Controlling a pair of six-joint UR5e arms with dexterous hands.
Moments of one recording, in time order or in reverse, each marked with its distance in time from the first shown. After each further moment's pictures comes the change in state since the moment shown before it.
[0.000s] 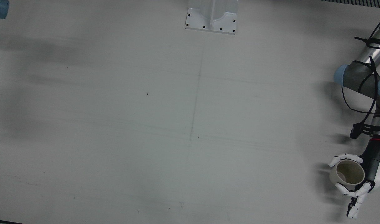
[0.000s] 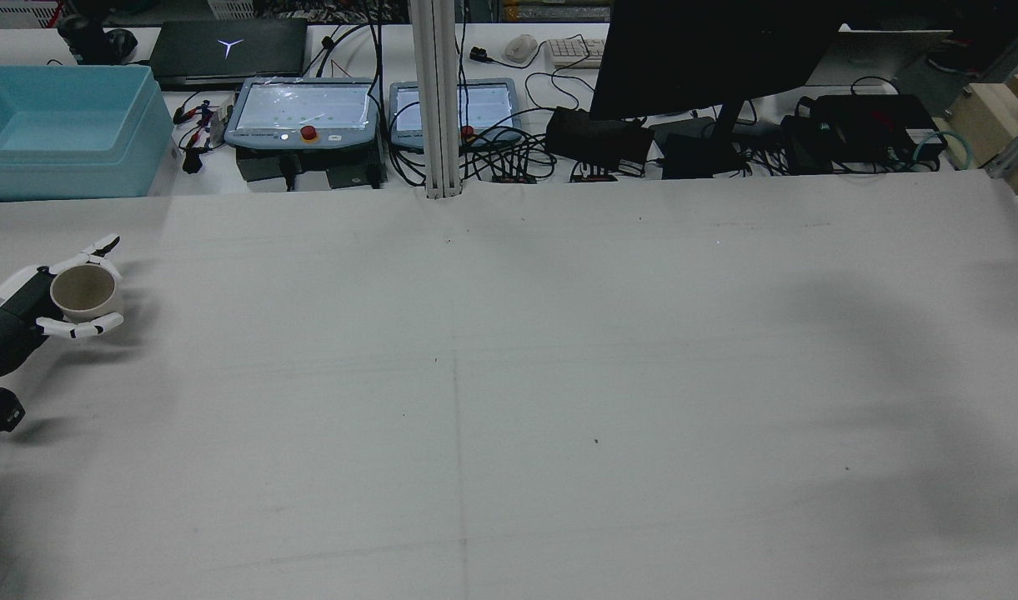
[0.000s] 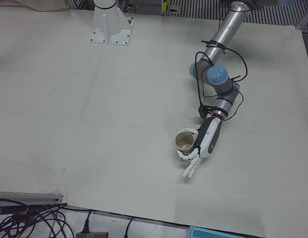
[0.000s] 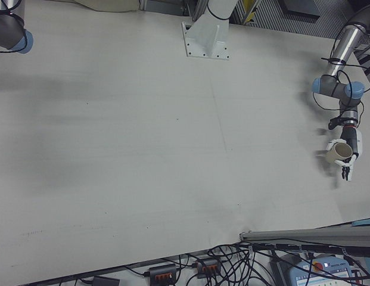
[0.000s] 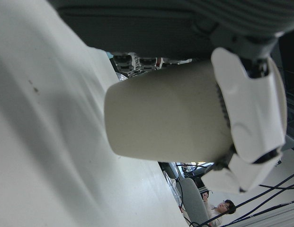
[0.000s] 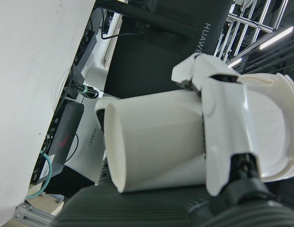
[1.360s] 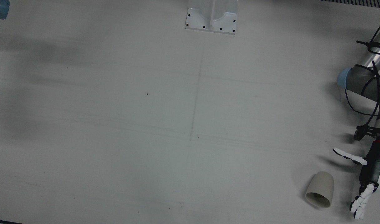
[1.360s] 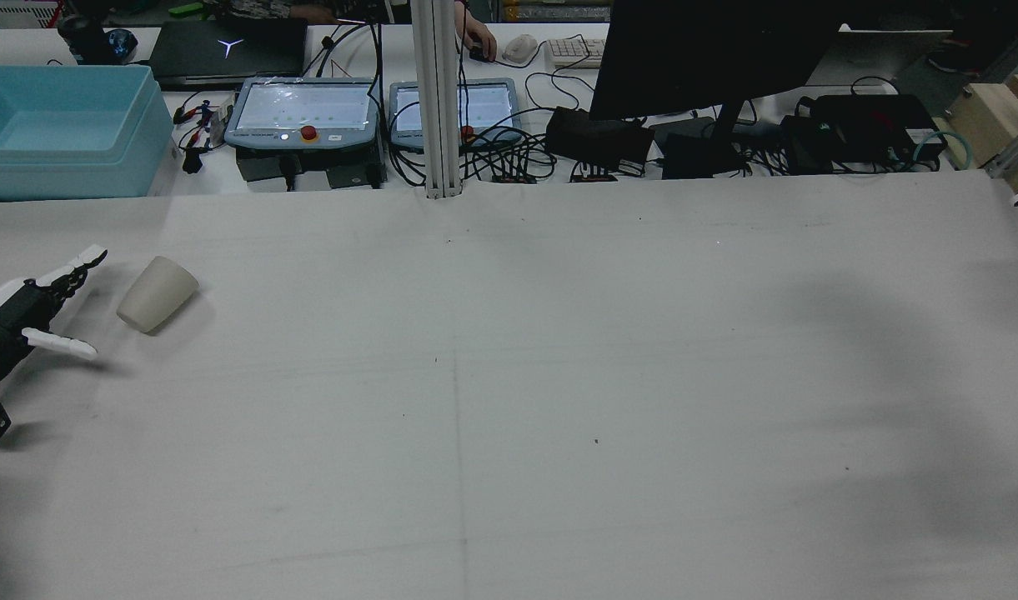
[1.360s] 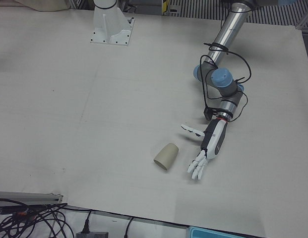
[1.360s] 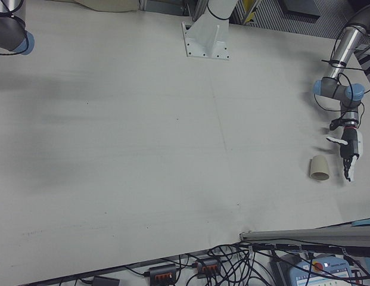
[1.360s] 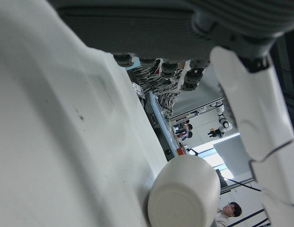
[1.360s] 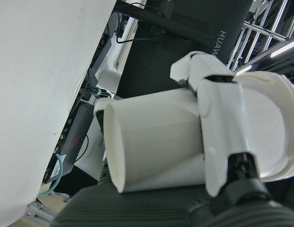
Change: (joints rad) left arm -0.007 0.002 0.060 -0.030 0.001 -0.014; right arm -0.020 0.002 -0.019 0.001 -0.002 -0.035
